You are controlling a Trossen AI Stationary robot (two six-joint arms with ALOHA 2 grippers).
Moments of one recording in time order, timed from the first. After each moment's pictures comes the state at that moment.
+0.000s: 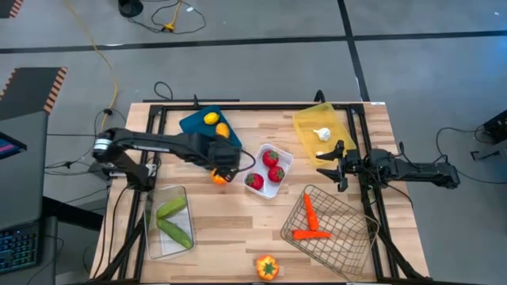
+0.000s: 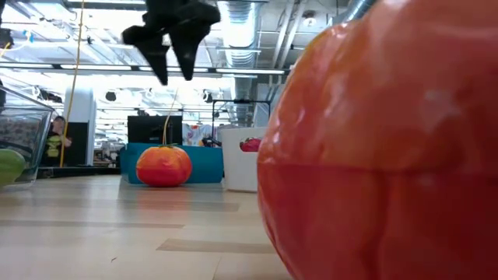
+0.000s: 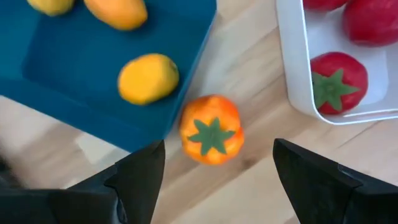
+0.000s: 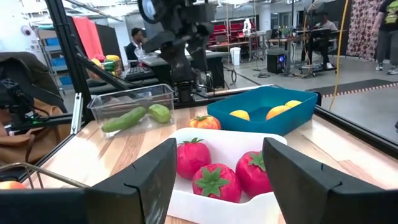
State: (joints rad) left arm -0.03 1.63 1.50 -1.27 -0.29 -0.95; right arm -0.05 0.01 0.00 0.03 0.05 0.11
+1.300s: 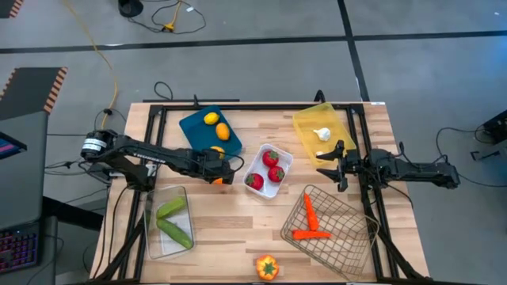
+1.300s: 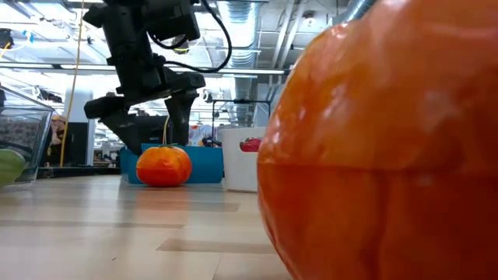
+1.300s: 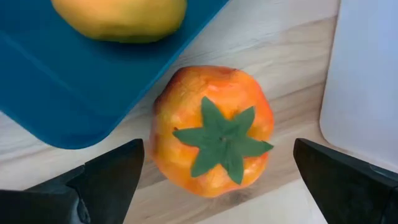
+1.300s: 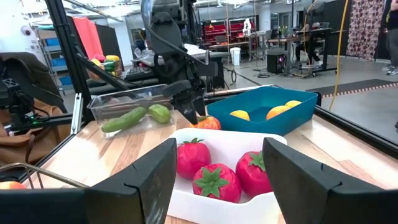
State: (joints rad) left arm -0.03 1.51 0.91 -0.65 -0.25 -1.30; right arm -0.05 0.01 0.00 0.03 0.05 0.11
